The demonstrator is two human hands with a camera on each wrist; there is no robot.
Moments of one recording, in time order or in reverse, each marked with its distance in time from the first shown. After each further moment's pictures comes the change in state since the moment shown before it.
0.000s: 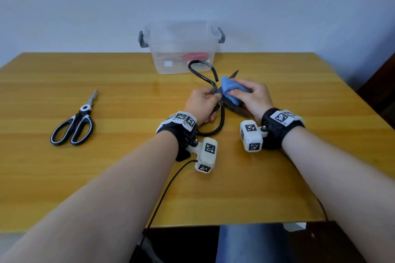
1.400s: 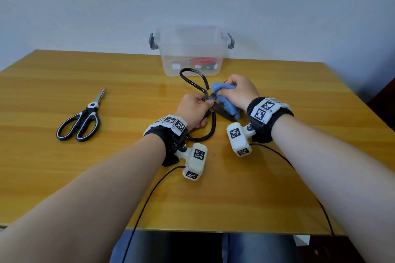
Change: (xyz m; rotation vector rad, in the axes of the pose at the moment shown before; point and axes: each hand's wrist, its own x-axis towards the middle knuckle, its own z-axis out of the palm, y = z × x) left_hand -0.010 -0.014 -0.029 -0.006 0.055 -0.082; right_hand 0.031 -0.032 0.044 -0.555 -0.100 0.112
